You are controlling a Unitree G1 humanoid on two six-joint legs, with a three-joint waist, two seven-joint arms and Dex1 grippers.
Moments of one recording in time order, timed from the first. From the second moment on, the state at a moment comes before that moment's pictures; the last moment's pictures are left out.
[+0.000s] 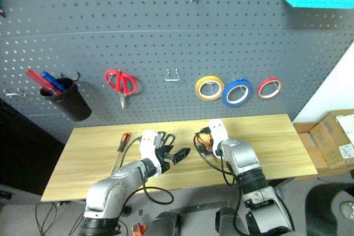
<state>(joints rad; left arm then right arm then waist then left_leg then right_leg) -0.07 0.16 -0.02 -0.28 -0.46 0.87 -0.30 -0.55 -0.05 0.13 0.29 0.06 0.99 0.30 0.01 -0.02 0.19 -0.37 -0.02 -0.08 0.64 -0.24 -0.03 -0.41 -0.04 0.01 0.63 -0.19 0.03</state>
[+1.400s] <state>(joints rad) 0.03 0.21 0.08 -0.41 -0.51 0.96 -0.26 -0.71 -0.04 0.28 0.65 -0.10 0.68 0.37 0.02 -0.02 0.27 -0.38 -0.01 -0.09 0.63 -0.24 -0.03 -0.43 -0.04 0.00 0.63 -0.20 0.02</state>
